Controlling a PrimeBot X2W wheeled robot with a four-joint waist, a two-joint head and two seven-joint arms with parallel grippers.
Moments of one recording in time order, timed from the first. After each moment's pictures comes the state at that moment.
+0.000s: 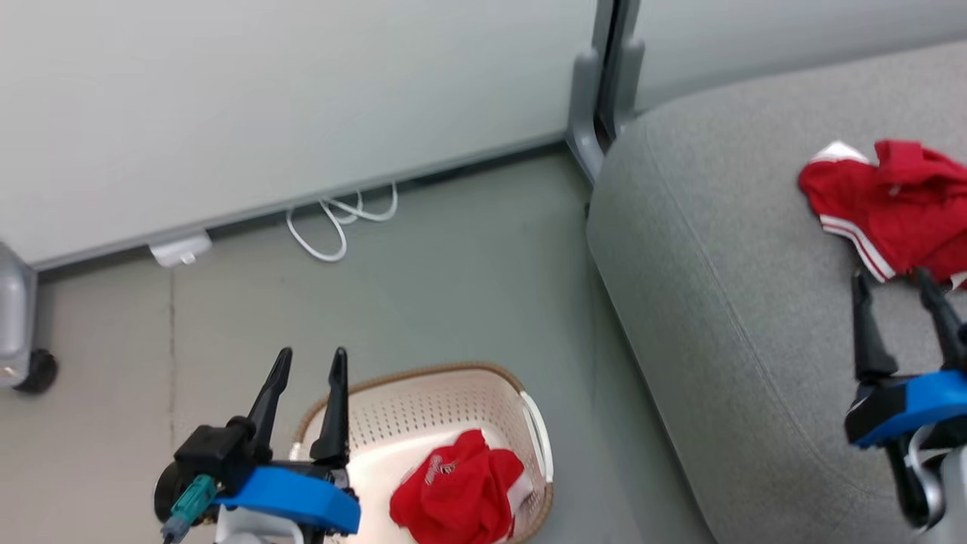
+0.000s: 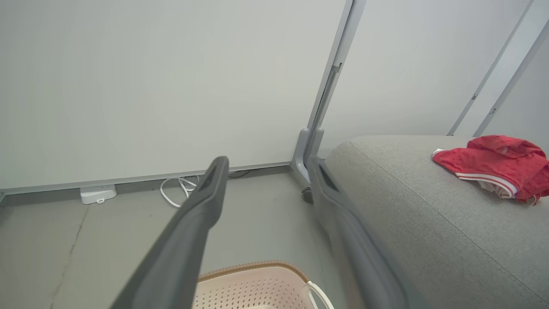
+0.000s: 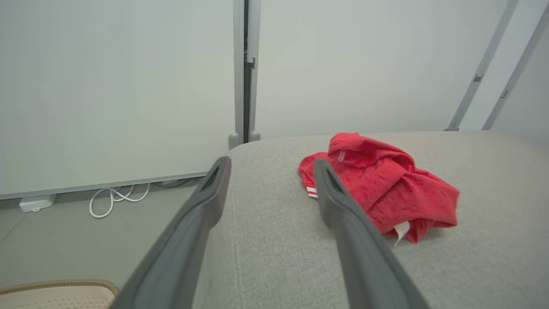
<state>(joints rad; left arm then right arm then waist) -0.10 0.10 -0.20 0.29 -0.35 -0.13 -0.26 -0.28 -0.24 -0.15 0.40 0.13 0.13 -0.21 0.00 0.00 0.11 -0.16</state>
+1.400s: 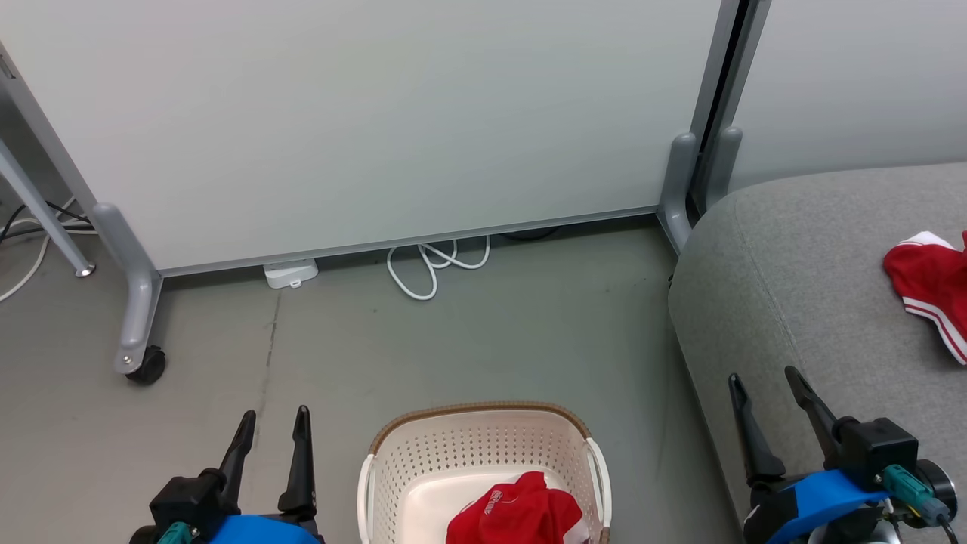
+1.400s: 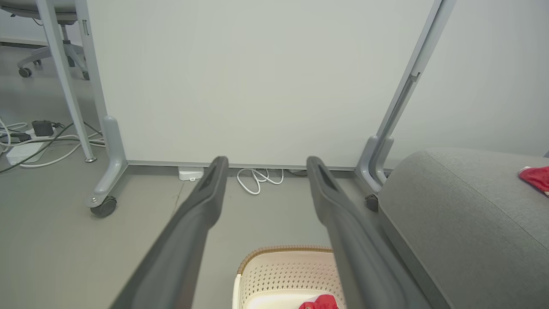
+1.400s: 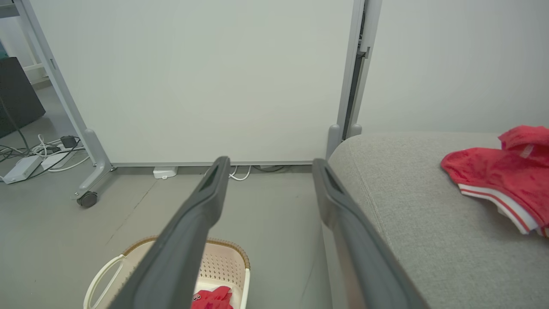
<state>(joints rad) -0.01 0.10 -0.11 0.35 -0.33 -0.13 -0.26 -0.02 -0.07 -0.03 0.18 0.08 0.13 -0.13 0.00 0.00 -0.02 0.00</state>
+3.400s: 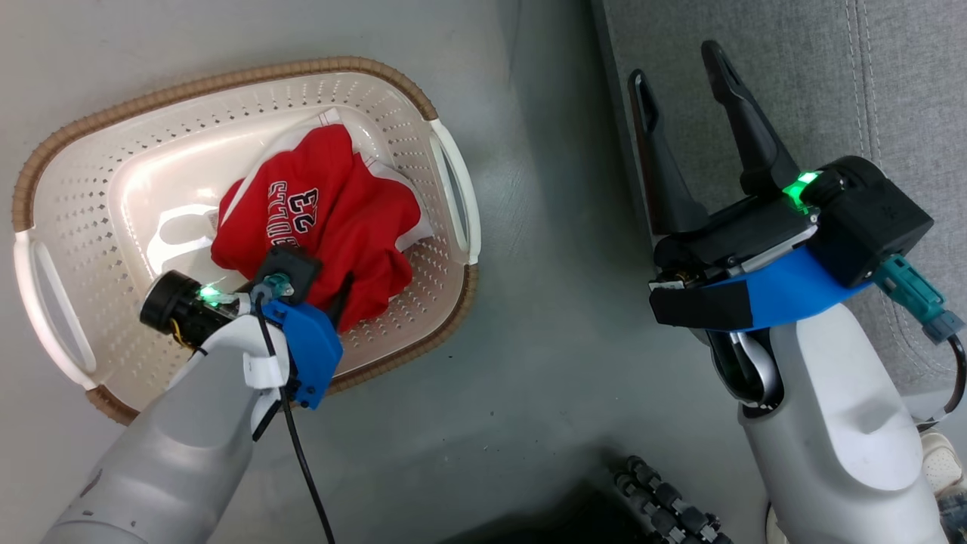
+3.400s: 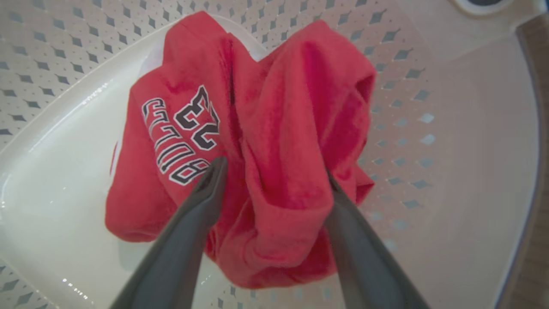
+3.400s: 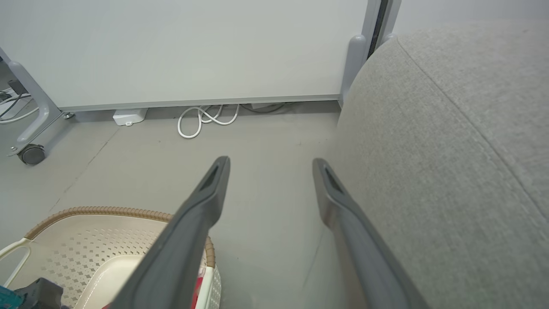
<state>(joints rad) -0.82 0.27 -0.95 1.03 -0.54 -0.13 -0.14 -0.58 -0.05 0.22 0.11 0.21 0.13 -0.26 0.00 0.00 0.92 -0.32</state>
